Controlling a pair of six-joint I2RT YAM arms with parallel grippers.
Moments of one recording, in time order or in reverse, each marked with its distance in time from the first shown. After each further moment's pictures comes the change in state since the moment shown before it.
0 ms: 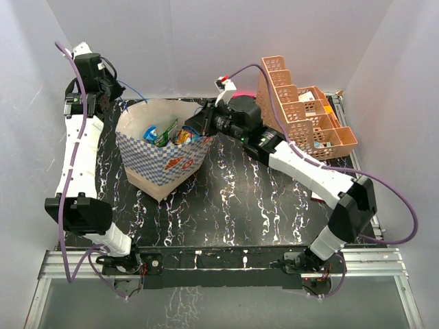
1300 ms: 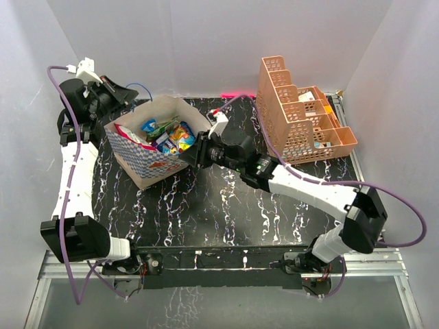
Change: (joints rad) left arm 0.142 -0.223 -0.455 0.513 0.743 -0.108; right arm 0.180 -0.066 -0.228 0.081 0.097 0.071
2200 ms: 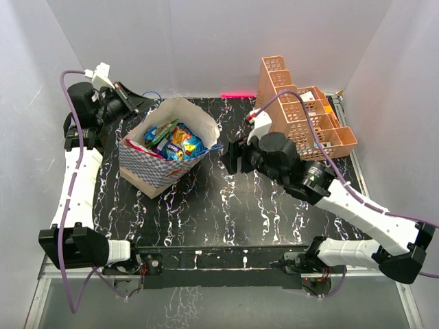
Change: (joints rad) left arm -0.080 -0.062 -0.043 -0.063 0.148 -0.105; right arm 0.000 -0.397 -0.047 -0.542 0.317 -0.291
